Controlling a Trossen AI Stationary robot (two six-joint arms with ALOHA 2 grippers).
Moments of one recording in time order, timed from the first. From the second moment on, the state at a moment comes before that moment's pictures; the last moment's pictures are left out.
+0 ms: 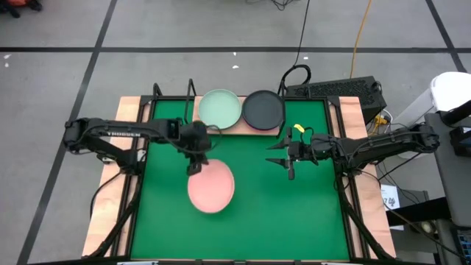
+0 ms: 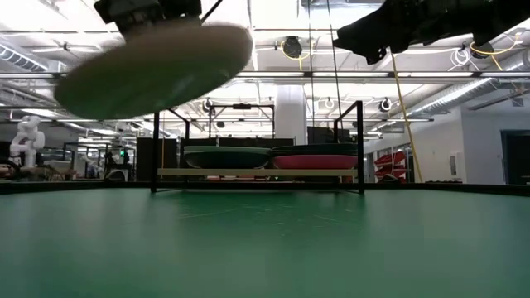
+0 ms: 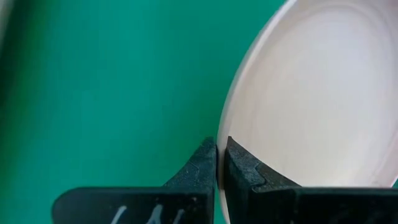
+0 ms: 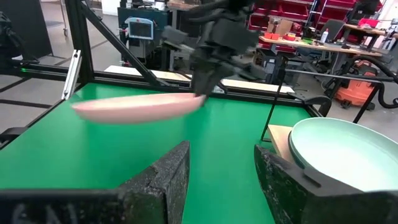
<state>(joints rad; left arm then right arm) 0.14 1.34 0.98 -0.67 0.31 -0.08 0.05 0.99 0.46 0.36 0.05 -0.10</state>
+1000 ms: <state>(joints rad) 0.68 1.38 1.19 -0.53 0.18 0.34 0.05 0.99 0.46 0.40 0.24 -0.27</state>
